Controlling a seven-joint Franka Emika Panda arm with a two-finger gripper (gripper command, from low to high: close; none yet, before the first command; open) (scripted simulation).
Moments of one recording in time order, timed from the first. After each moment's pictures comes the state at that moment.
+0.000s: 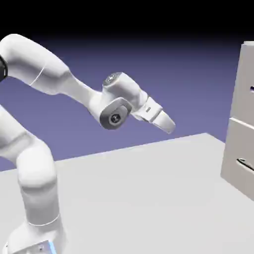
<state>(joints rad) -0.01 -0.54 0.03 -2.79 -0.05 3.03 0.69</state>
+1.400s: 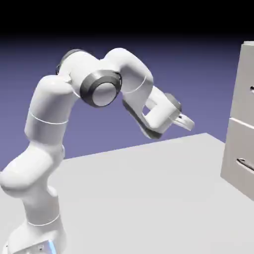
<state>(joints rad) -0.69 0.45 0.91 -1.95 -1.69 2.93 -1.14</state>
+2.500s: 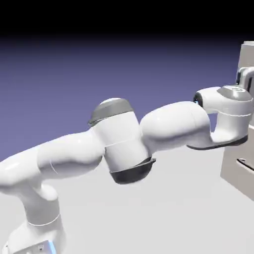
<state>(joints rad) -0.99 1.11 1.41 -1.25 -2.63 2.92 -2.37</state>
